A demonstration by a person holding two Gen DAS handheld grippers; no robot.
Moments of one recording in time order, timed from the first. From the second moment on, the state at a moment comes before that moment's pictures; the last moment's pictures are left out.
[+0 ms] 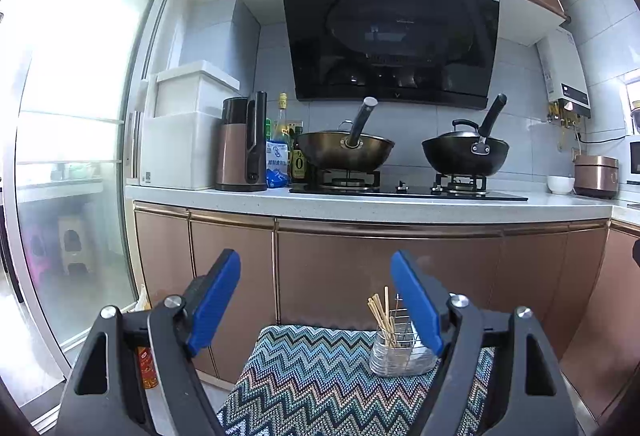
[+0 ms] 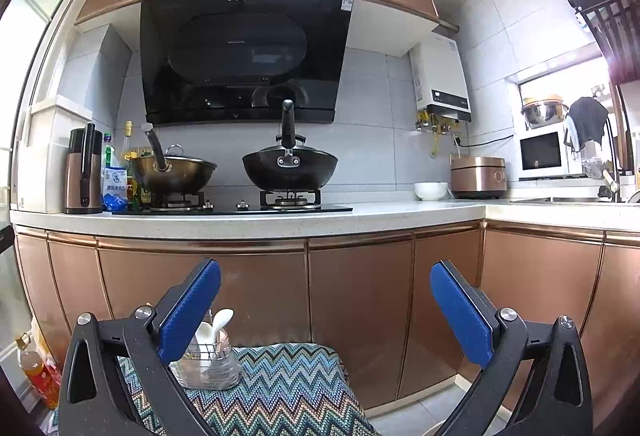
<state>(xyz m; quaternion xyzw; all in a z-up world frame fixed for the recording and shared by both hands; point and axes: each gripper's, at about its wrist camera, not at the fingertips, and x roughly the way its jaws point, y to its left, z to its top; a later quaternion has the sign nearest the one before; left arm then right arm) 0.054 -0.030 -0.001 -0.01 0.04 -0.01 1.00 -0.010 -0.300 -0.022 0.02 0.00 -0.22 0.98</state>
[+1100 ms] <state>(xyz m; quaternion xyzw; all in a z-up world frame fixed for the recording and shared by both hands) 0.050 -0.025 -0.004 -0.02 0.04 0.01 1.00 -0.006 -0.293 -0.027 0.02 0.02 -0.21 0.98</state>
